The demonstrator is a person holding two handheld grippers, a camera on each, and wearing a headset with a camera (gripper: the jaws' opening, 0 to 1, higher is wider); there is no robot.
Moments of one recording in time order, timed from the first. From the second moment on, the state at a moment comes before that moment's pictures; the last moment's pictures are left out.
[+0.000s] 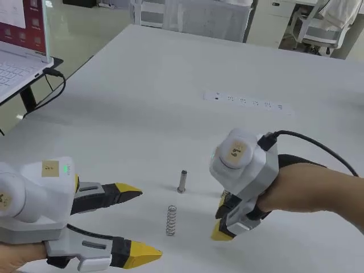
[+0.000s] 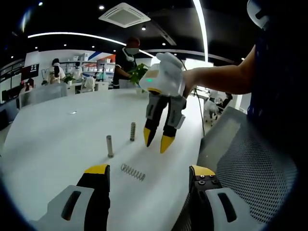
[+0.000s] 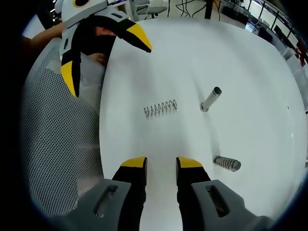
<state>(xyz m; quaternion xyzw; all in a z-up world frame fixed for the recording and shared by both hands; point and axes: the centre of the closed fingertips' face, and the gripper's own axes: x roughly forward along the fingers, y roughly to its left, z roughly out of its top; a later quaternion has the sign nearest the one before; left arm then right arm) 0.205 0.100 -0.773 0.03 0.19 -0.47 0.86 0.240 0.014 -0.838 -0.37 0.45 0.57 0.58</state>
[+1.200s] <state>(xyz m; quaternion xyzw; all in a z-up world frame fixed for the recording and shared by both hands) 0.203 0.109 -0.775 0.03 0.19 -0.46 0.86 0.236 0.085 -0.855 -0.27 0.50 0.50 0.65</state>
